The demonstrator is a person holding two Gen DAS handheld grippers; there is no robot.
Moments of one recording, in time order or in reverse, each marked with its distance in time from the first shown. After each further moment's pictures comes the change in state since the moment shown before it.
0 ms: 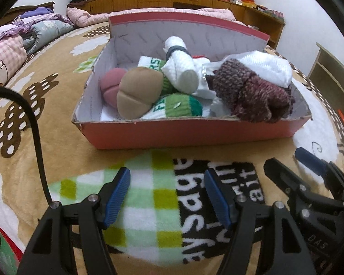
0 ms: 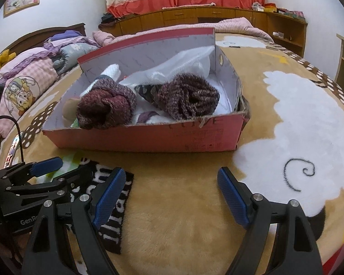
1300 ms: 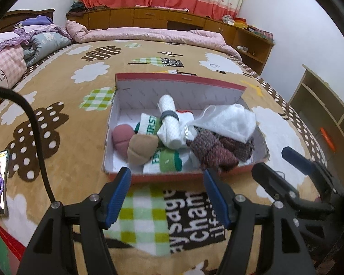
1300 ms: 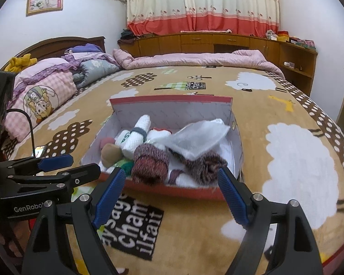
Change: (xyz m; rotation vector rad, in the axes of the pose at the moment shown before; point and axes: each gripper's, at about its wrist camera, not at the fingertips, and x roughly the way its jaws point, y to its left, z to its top) left arm -0.087 0.008 0.039 -0.032 -0.097 -0.093; right arm -0.074 0.031 0.049 -0.102 -0.143 0.047
